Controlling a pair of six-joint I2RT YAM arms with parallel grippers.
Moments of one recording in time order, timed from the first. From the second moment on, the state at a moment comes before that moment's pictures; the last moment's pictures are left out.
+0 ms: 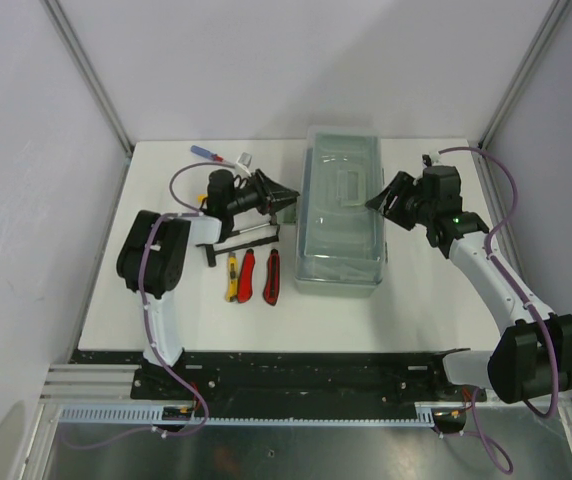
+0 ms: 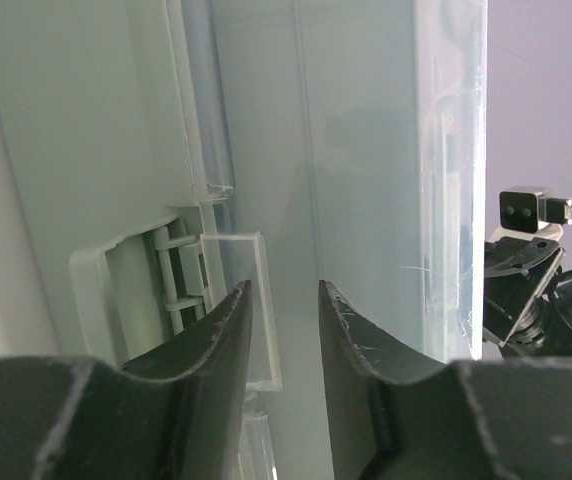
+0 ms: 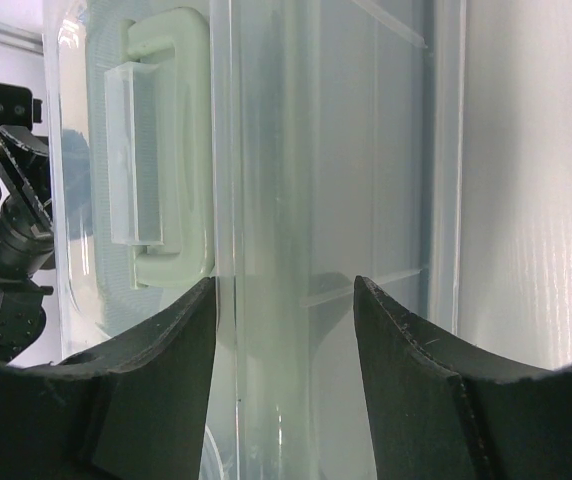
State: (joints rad) left arm -0.30 2.00 1.09 0.75 0.74 -1.23; right arm 0.21 1.30 1.04 -0.33 -0.21 0.68
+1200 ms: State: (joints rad) left arm -0.43 1.94 0.94 1.31 0.93 -1.56; right arm 0.22 1.30 1.20 -0.51 0.06 0.40
